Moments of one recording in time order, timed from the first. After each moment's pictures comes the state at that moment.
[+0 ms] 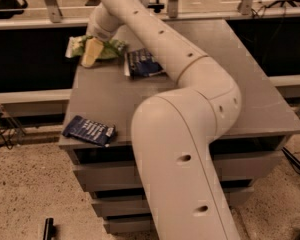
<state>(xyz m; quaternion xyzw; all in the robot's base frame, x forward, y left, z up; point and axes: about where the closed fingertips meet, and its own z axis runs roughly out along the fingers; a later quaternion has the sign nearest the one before) 0.851 0.192 0.851 -0.68 0.62 0.03 0.40</state>
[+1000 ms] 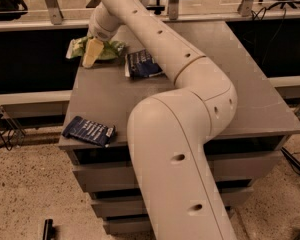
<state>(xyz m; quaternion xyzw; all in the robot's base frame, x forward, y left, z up) 0.851 0.192 0.862 -0.68 0.62 0.03 0.40</state>
